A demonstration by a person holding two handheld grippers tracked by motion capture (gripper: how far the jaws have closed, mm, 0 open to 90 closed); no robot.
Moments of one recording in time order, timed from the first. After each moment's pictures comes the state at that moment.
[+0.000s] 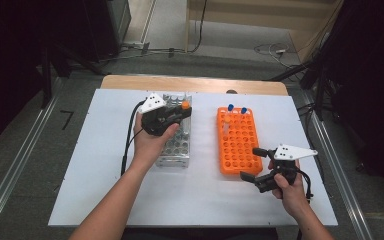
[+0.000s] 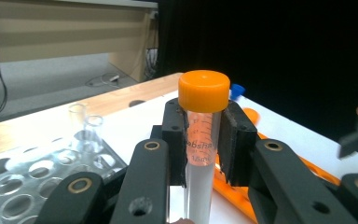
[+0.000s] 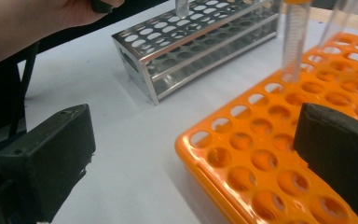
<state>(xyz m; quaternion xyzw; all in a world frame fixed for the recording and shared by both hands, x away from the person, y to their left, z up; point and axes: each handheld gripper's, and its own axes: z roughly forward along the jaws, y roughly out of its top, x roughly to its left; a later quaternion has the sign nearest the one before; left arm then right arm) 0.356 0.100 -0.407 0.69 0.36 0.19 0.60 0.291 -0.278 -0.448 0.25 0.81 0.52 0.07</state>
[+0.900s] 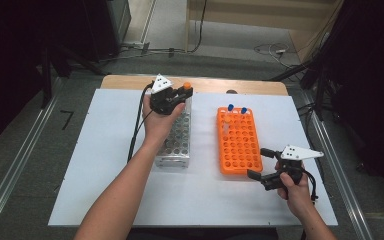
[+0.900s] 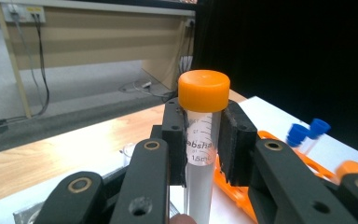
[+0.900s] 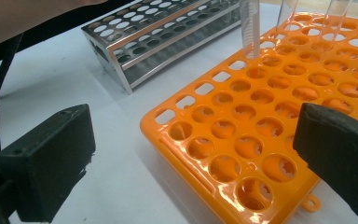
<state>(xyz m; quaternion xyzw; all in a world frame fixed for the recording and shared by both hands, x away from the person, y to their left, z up) 0.419 0.089 -0.409 0.67 0.39 0.24 0.59 0.298 -0.300 -0.462 0.29 0.80 0.52 0.08</state>
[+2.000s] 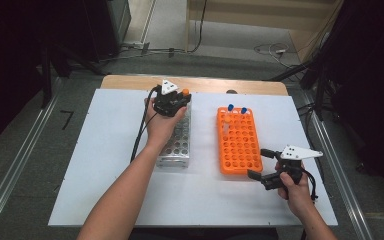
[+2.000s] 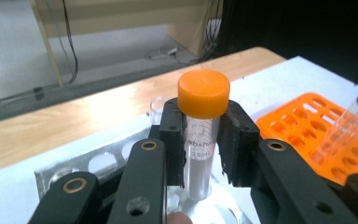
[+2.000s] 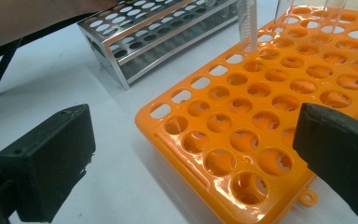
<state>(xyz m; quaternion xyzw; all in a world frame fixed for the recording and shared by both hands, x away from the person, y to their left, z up) 0.433 0.081 -0.430 0.70 0.44 0.25 0.51 0.301 -0.302 -0.466 0.29 0.80 0.51 0.08</state>
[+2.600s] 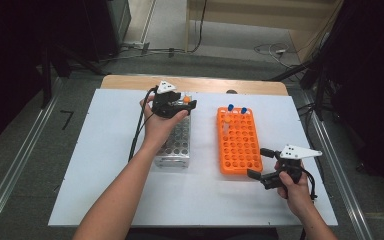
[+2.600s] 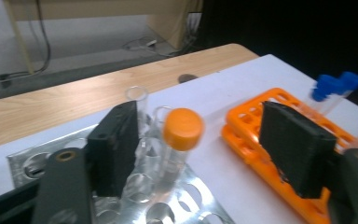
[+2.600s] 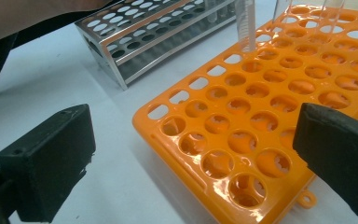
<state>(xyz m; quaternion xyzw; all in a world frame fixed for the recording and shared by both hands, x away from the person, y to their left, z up) 0.422 0.086 -0.423 0.71 0.43 0.20 0.52 0.303 -0.301 -0.466 0.29 0.80 0.51 0.08</state>
